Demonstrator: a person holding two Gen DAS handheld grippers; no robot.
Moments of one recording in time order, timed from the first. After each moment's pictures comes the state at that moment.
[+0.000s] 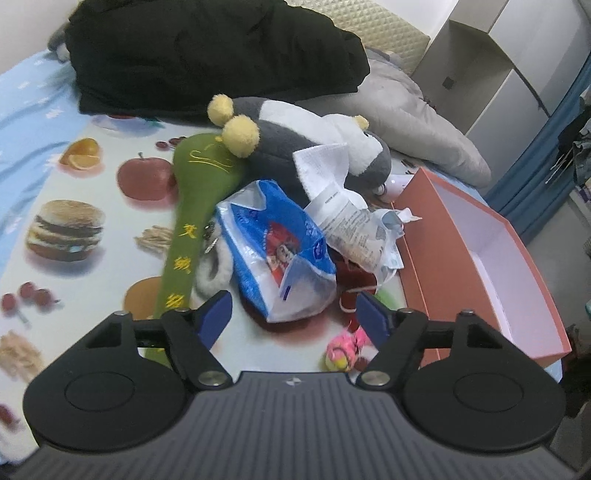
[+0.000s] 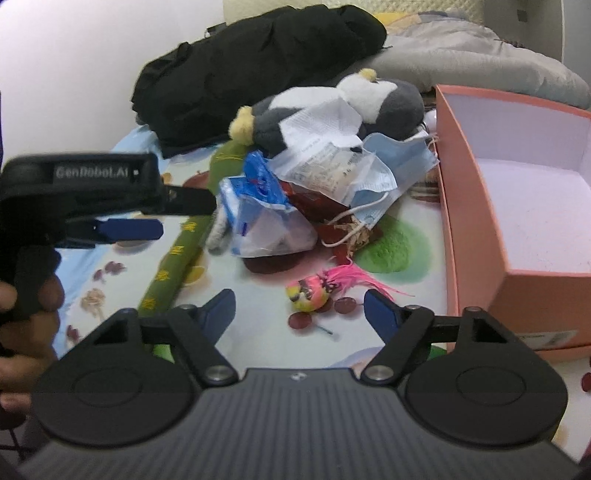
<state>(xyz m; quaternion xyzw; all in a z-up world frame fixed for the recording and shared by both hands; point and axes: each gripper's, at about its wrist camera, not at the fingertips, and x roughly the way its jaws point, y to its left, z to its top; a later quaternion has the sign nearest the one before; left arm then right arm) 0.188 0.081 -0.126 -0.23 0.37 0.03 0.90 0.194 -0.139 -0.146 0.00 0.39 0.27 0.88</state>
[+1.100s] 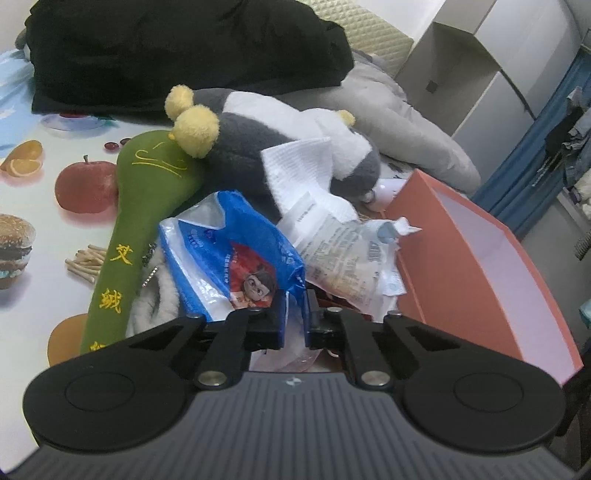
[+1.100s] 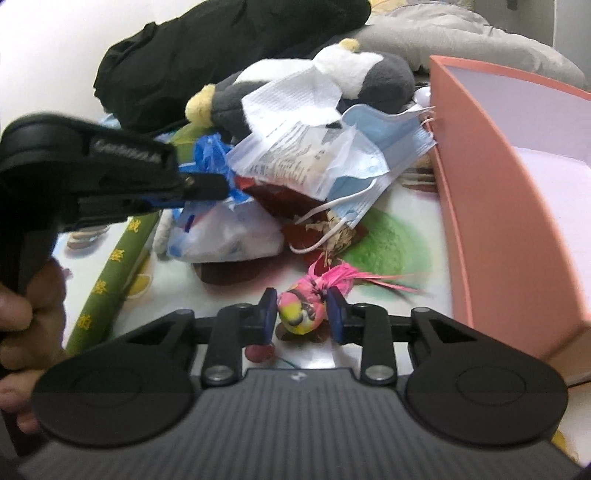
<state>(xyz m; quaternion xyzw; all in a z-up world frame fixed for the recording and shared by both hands) 0.244 0.065 -0.160 -0.23 0.35 0.00 0.91 0.239 -0.123 -0.180 -0.01 0.41 0.24 0.88</state>
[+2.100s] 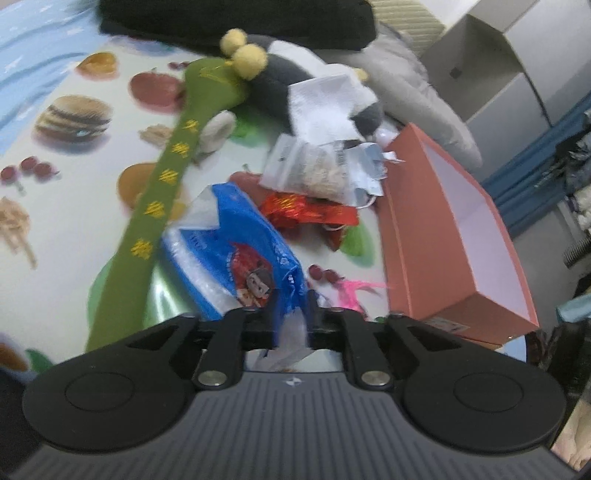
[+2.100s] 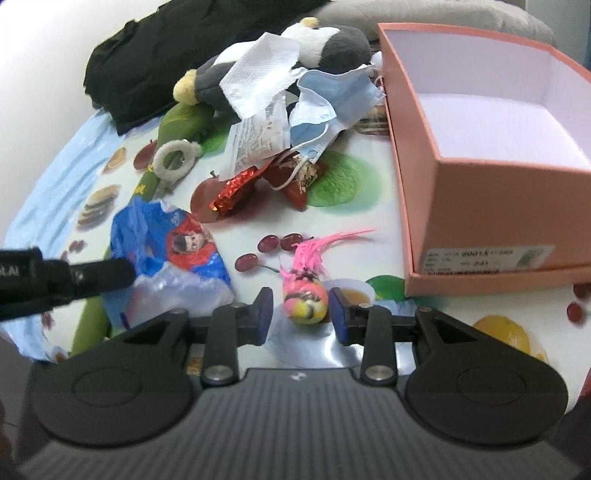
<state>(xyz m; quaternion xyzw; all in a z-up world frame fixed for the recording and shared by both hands) 0.118 0.053 -0.142 -0.30 0.41 0.02 0.86 0.191 -0.168 -0.168 0.02 0.46 0.21 0.87</state>
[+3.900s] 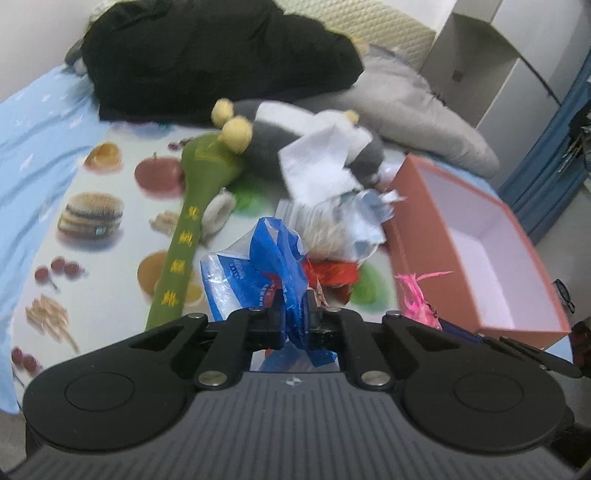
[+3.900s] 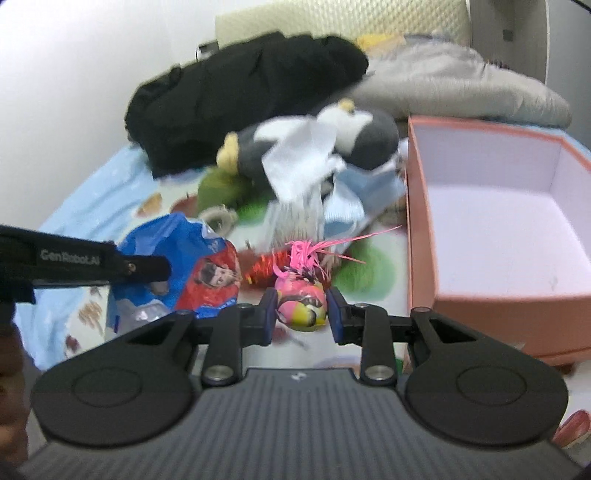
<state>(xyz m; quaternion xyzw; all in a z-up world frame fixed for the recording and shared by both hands) 0.138 0.032 -0.080 -0.19 0.37 0.07 0.91 0.181 -0.162 -0.105 0.00 0.35 0.25 0.90</state>
